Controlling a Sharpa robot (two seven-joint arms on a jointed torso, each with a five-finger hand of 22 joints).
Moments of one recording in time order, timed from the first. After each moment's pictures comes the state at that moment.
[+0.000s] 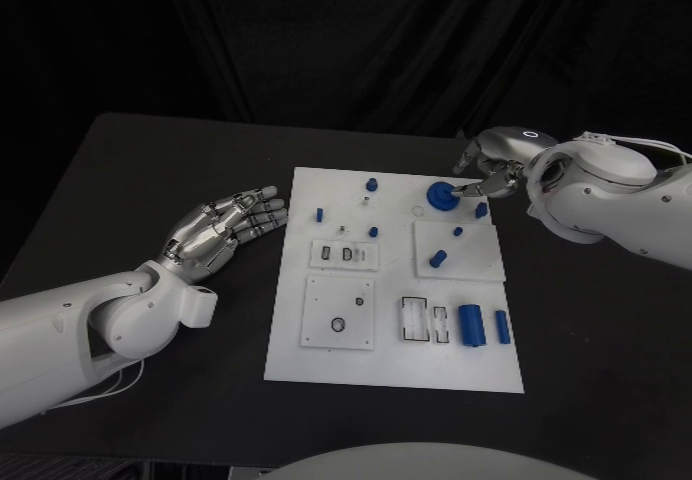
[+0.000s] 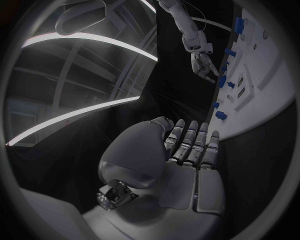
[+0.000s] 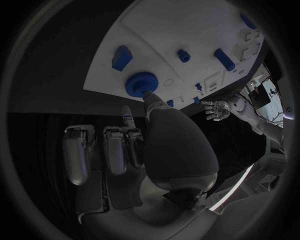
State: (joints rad) left arm 1.20 -0.97 -0.21 1.54 0.02 0.14 0.68; left_hand 1.41 0.18 0.21 0.23 0.69 0.58 0.17 0.10 0.06 0.36 0.29 0.46 0.06 0.29 0.28 0.45 0.06 0.08 0.21 0.29 0.15 0.05; right arm 1.51 -0.98 -0.25 1.53 -1.50 -0.29 -0.27; right_hand 1.40 -0.15 0.10 0.29 0.18 0.91 0.13 0.09 0.10 1.47 0.04 1.57 1.31 1.47 0.00 1.57 1.31 0.02 1.46 0.10 1.55 1.31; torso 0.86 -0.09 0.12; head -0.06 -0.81
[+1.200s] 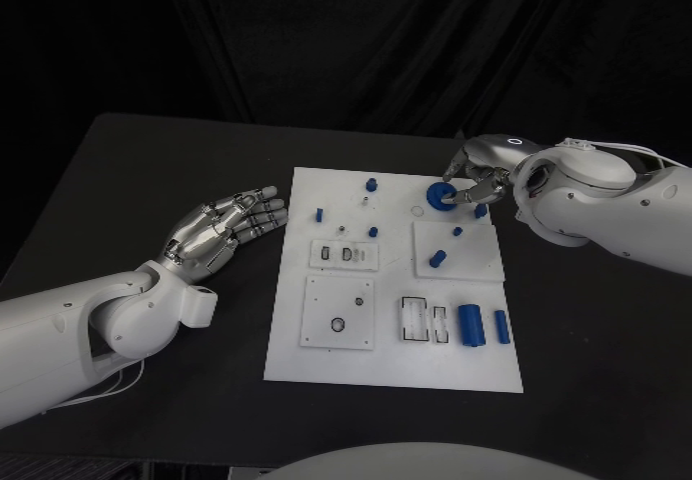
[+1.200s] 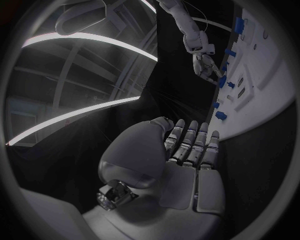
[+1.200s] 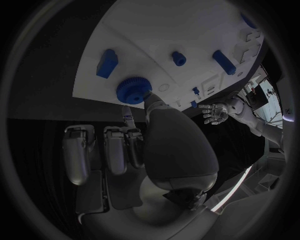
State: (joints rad) left arm 1.20 -0.97 -0.21 1.54 0.02 0.15 0.68; left_hand 1.41 0.18 0.22 0.23 0.69 0.58 0.17 0.10 0.06 0.36 0.29 0.46 0.06 0.29 0.28 0.44 0.06 0.08 0.21 0.29 0.15 0.05; right arm 1.49 -0.94 -0.25 1.51 -1.51 -0.28 -0.27; right_hand 1.40 -0.15 0.11 0.29 0.18 0.92 0.13 0.09 0.10 1.47 0.04 1.57 1.31 1.47 -0.01 1.57 1.31 0.02 1.46 0.10 1.54 1.31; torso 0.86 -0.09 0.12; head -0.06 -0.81
